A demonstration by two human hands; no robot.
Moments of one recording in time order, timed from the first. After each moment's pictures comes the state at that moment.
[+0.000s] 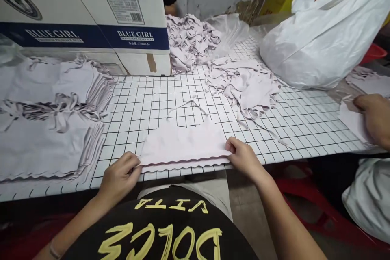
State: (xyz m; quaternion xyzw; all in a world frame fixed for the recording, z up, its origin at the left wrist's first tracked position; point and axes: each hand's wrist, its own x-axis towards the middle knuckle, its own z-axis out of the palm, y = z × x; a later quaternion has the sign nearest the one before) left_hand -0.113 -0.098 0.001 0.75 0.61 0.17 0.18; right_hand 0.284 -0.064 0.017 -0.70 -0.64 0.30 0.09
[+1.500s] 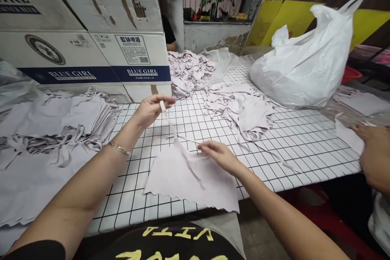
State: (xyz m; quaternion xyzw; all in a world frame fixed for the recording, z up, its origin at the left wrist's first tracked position) left_hand -0.043 0.161 0.086 0.54 0.28 0.52 0.60; right_hand 0.225 0.017 0.033 -0.52 -0.63 0.51 0.27
